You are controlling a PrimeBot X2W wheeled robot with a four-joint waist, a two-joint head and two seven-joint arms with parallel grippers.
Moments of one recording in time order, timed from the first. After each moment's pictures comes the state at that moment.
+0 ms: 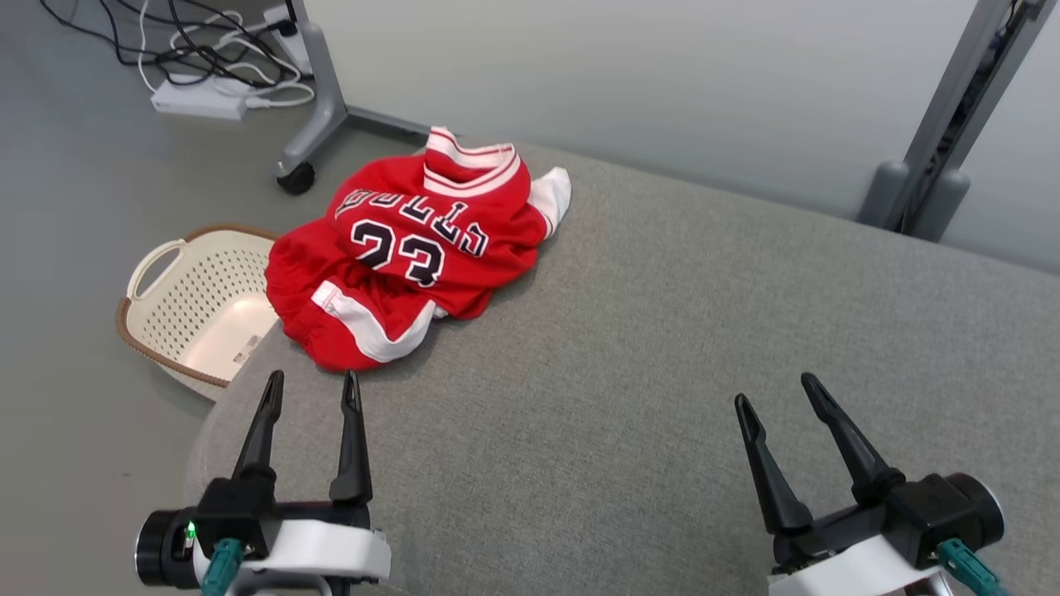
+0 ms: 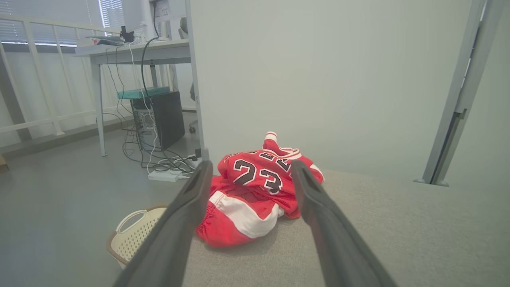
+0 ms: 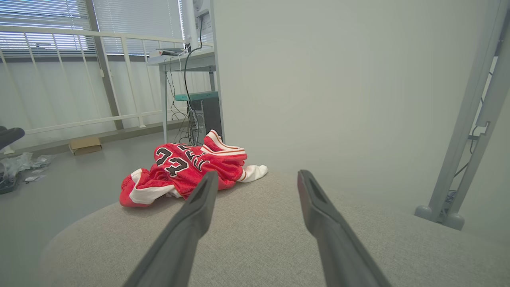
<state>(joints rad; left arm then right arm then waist) -0.01 0.05 -0.16 0.08 -0.16 0.14 -0.26 0.00 -0.05 0.18 0.05 0.09 0.13 -0.26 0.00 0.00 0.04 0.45</state>
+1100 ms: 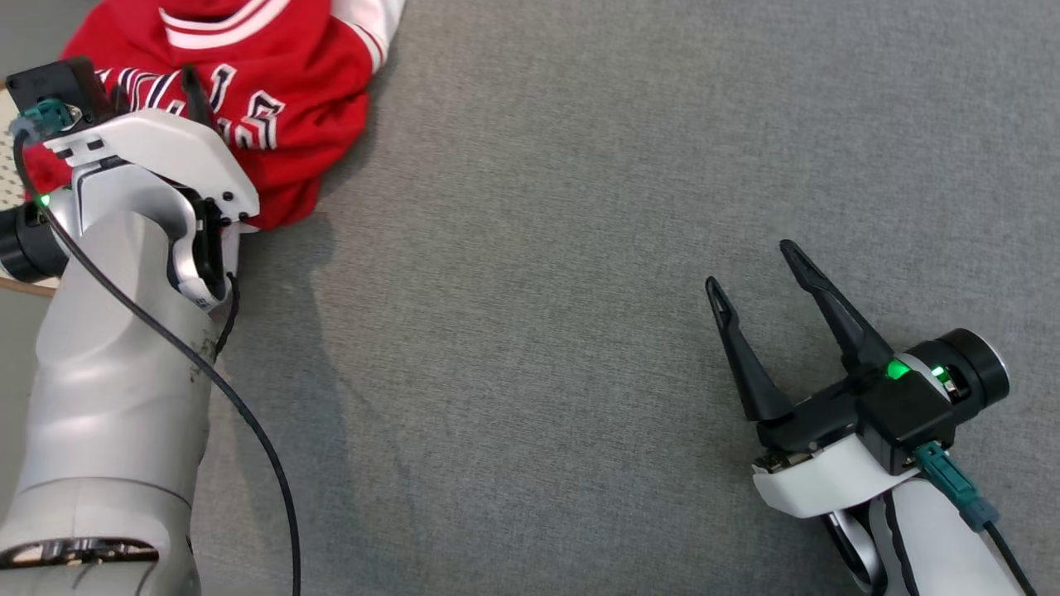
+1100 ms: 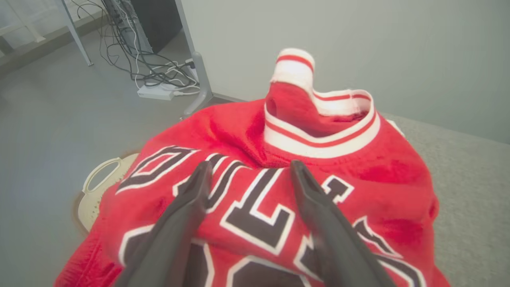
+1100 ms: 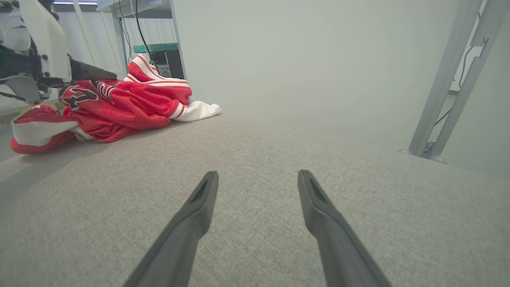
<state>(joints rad) -0.97 0.11 0.00 0.97 -0.30 0.16 -0.05 -0.25 -0.09 0.24 0.03 -0.04 0.13 -0.26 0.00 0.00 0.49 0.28</state>
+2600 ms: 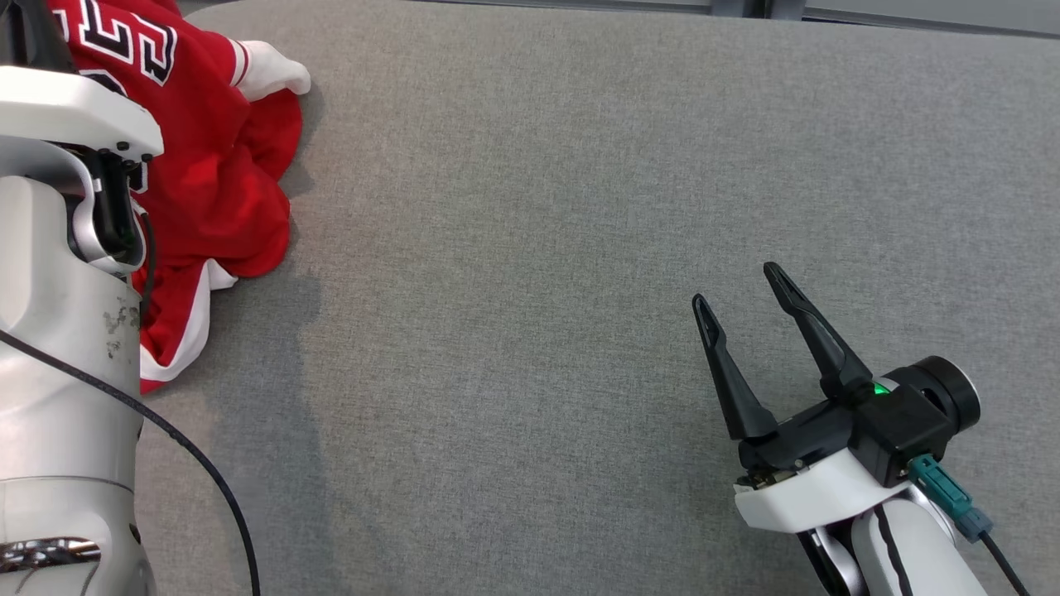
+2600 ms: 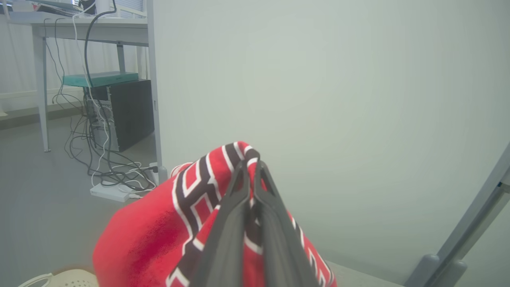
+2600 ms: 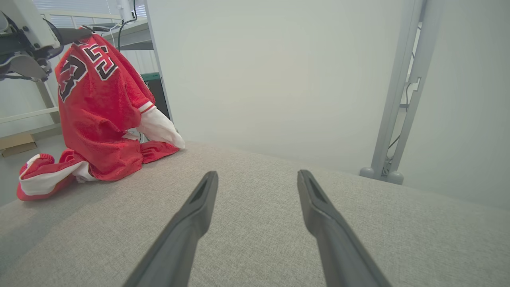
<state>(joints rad) -1.00 0.20 0.06 0.89 -0.37 0.03 -0.26 -0.23 -0.05 0.25 0.05 0.03 0.13 -0.26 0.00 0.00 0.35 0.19</state>
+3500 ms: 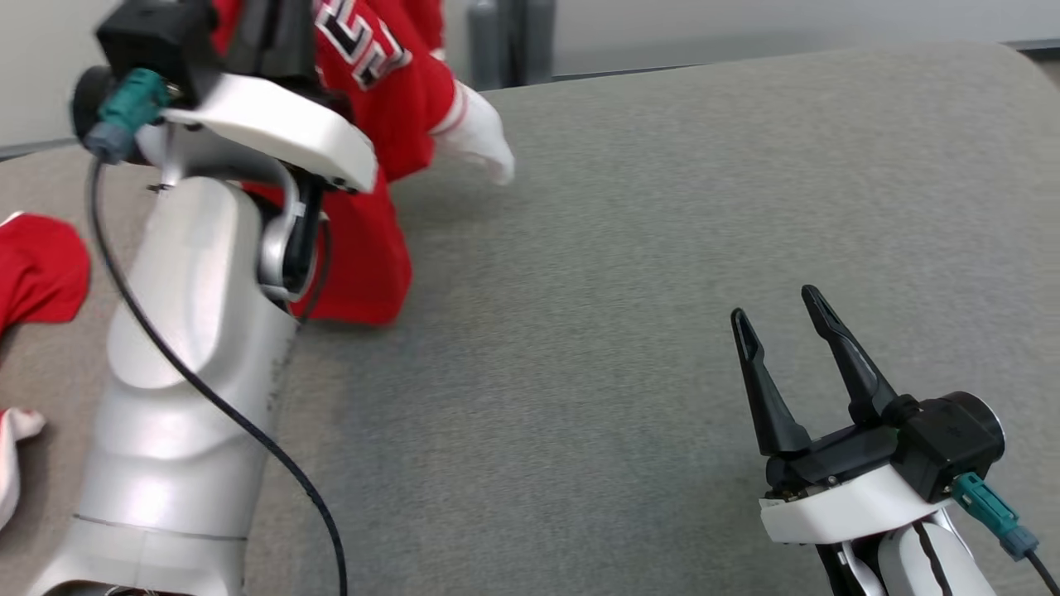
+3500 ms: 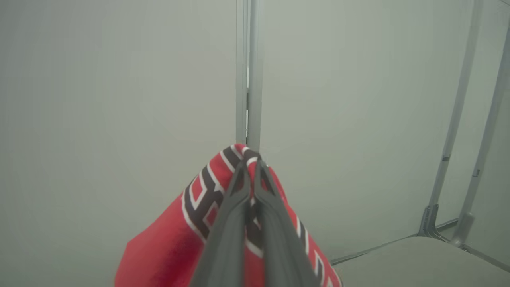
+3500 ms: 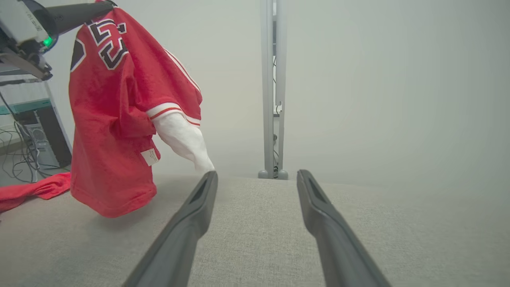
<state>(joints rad) -0.87 0.07 -0.20 0.48 -0.29 -0.02 -0.14 -0.15 -0.05 0.20 0.02 0.13 0.13 -0.26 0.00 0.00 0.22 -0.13</state>
